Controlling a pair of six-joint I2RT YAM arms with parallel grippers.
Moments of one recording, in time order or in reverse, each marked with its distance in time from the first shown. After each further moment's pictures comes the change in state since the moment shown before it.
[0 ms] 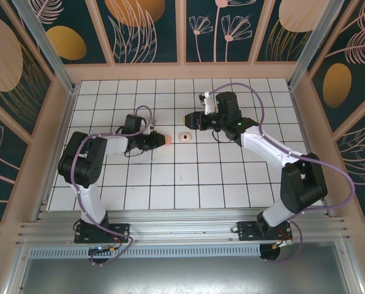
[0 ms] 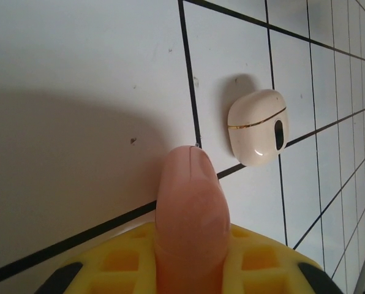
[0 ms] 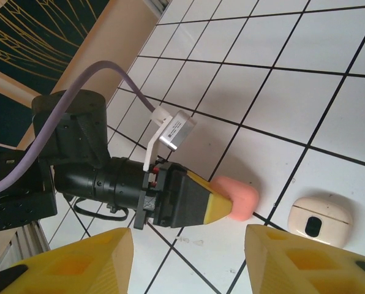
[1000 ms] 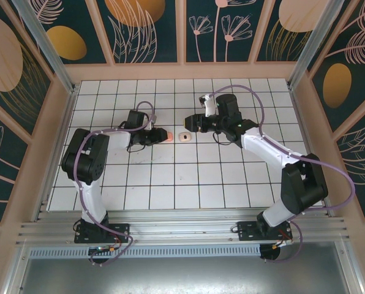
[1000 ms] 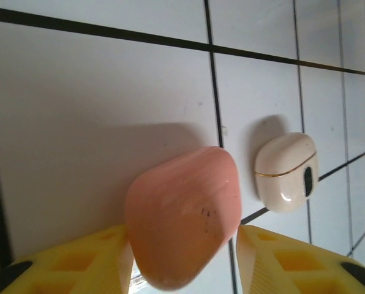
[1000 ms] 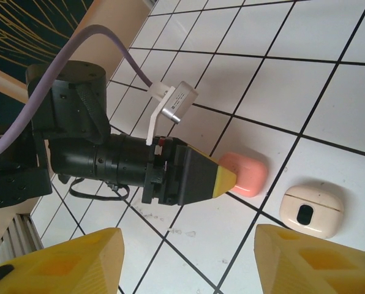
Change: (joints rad) left arm -0.005 0.039 0.099 -0.095 -0.124 0.031; right arm 0.000 -0.014 -0.029 -0.006 0.018 -0.018
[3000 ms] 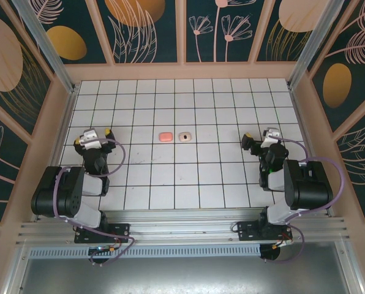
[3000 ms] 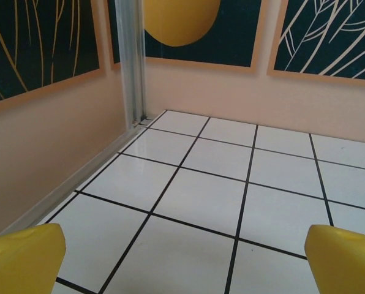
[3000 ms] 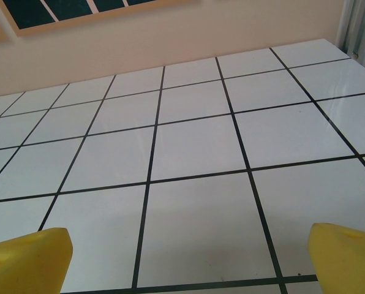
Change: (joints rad) left arm 0.284 -0.427 -0.854 1.257 -0.834 0.437; right arm -0.564 -0.004 -0.890 1.216 0.373 -0.257
